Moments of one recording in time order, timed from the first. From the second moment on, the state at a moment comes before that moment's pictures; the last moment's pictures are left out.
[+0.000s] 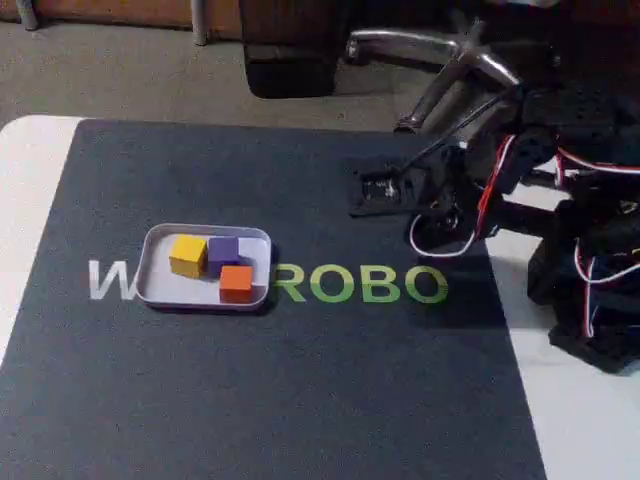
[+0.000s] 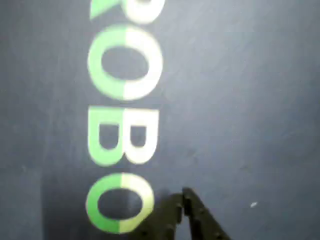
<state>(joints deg) 28.3 137.7 159.3 50.0 -120.4</state>
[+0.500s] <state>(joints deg) 21.3 186.7 181.6 67.6 -118.1</state>
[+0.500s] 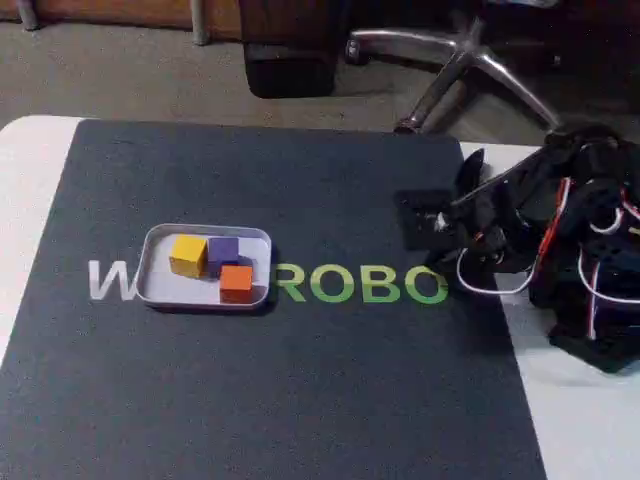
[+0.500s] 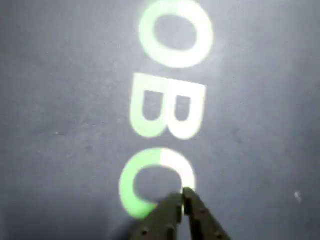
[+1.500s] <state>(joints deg) 2.6 189.5 181.9 73.5 -102.2</state>
